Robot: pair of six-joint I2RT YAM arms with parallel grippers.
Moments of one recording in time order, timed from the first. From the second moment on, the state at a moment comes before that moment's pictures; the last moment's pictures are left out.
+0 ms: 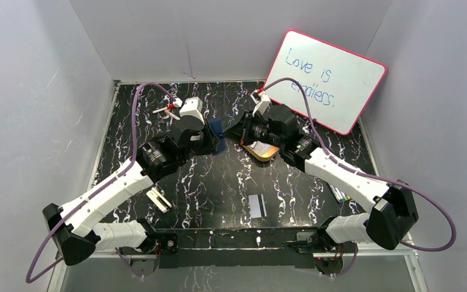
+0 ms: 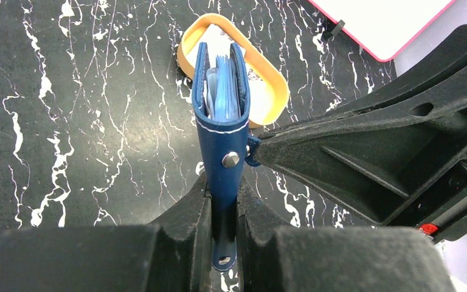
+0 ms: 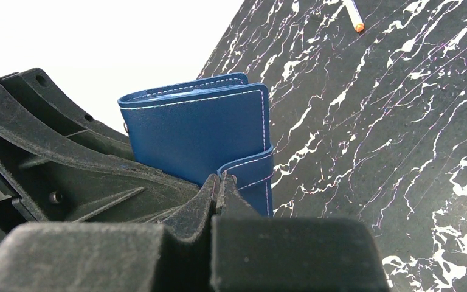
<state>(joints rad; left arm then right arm) -0.86 1.16 1.20 -0.59 -0.34 -0.70 0.77 1.31 1.04 0.06 -0.30 0.69</state>
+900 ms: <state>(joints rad) -0.86 1.16 1.20 -0.60 -0.34 -0.70 0.78 1.34 1.04 0.07 -0.31 0.69</state>
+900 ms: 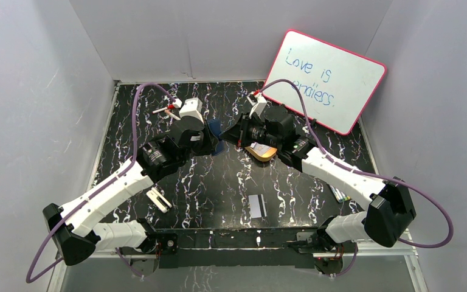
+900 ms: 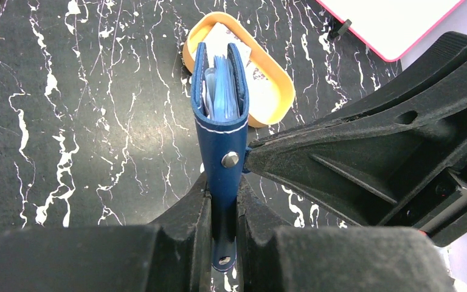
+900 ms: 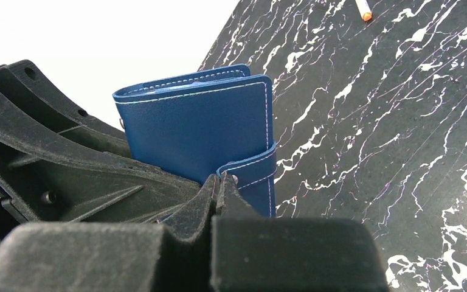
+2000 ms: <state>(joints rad) -0.87 1.09 1.16 -0.58 -0.35 -0.70 0.80 1.28 1.04 0.04 -0.28 0.66</state>
